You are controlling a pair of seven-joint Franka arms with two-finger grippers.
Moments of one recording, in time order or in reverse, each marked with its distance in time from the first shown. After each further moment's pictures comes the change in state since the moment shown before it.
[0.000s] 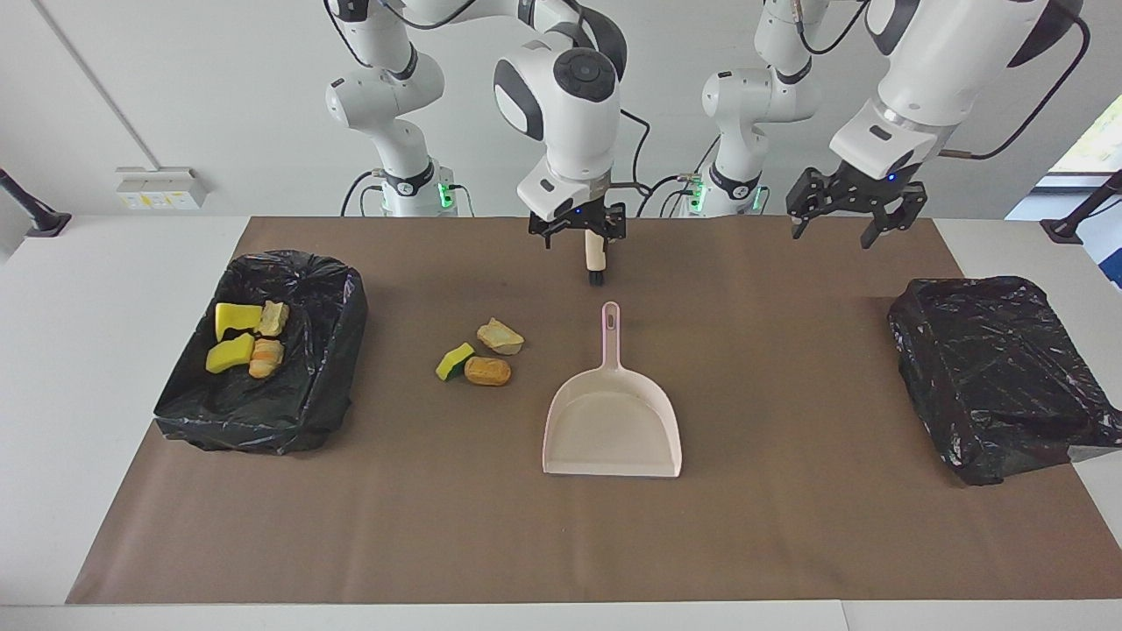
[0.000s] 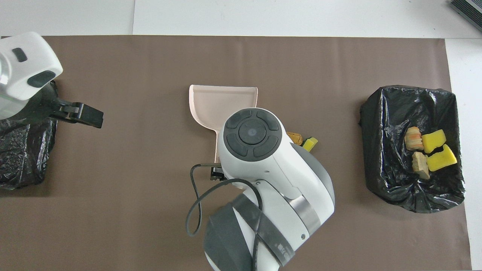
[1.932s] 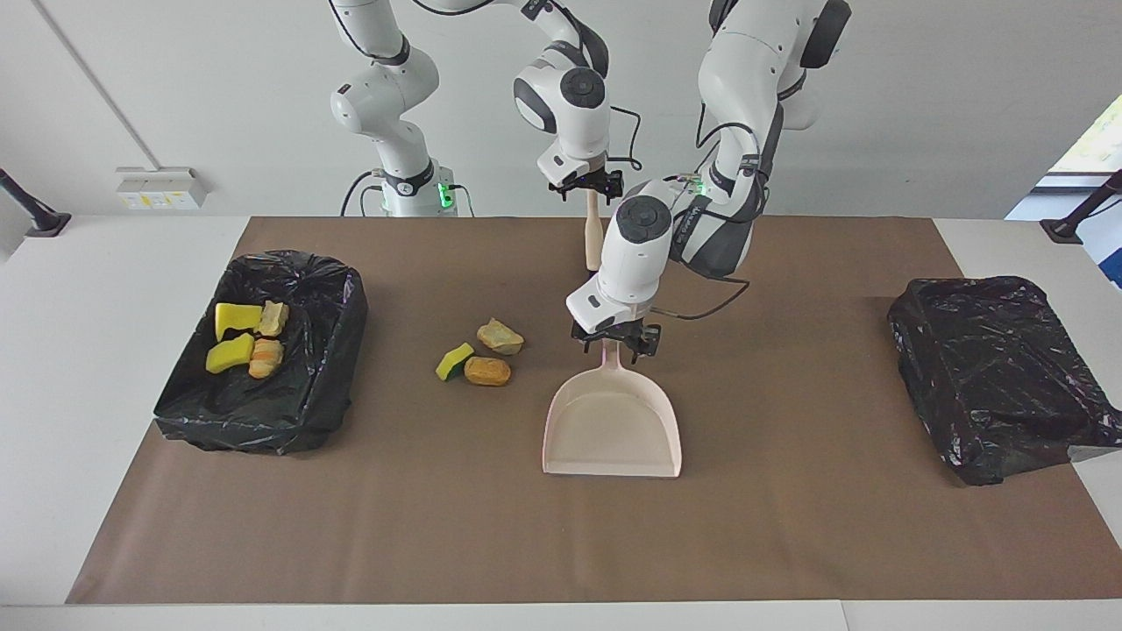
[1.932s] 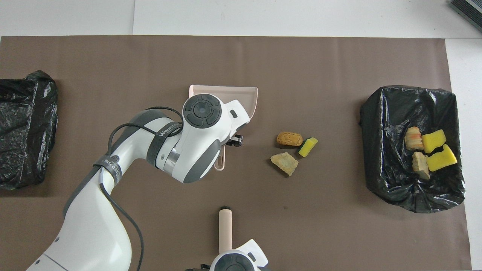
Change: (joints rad) left arm -0.380 0.303 0.000 -0.280 0.033 0.597 -0.348; right arm 0.345 -0.222 0.002 -0.740 0.304 0.536 0.235
